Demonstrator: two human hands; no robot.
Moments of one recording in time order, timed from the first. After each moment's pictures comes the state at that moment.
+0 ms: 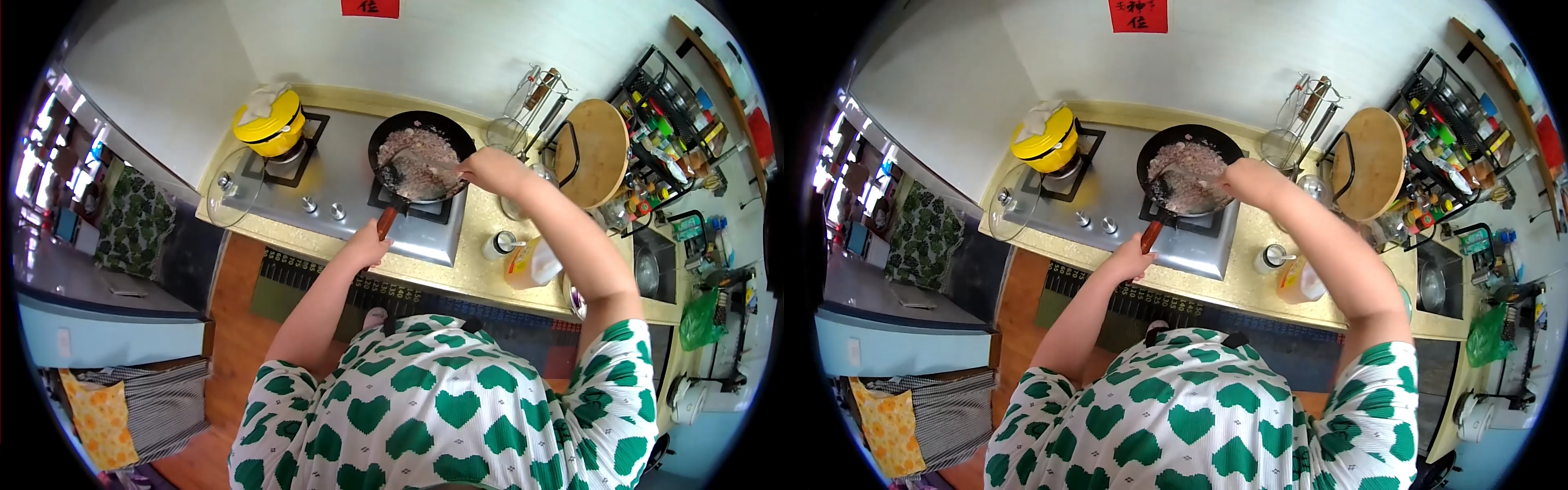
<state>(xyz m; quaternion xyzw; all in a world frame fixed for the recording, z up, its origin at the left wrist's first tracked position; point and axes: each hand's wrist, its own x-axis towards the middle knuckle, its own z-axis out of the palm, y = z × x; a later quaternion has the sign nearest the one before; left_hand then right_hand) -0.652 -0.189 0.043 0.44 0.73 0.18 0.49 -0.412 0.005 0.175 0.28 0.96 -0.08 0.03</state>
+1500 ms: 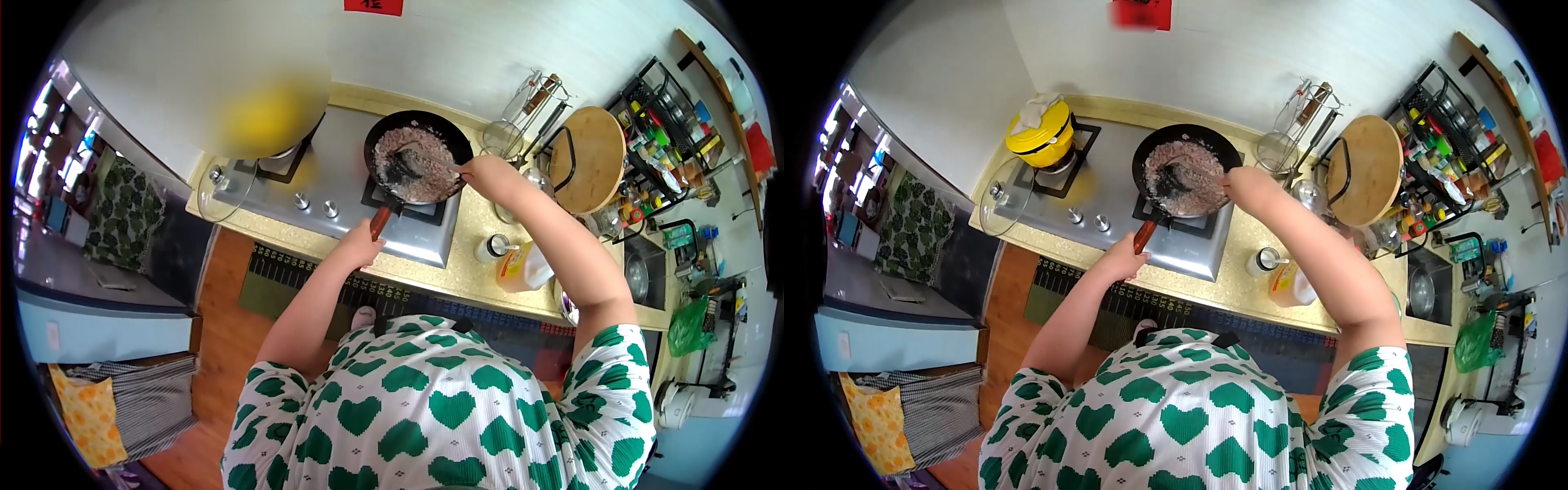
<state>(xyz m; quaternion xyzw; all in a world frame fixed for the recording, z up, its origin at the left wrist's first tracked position) -0.655 -0.190 0.038 0.43 0.73 0.19 0.49 -0.411 0.003 0.163 0.36 0.93 -0.11 0.03</state>
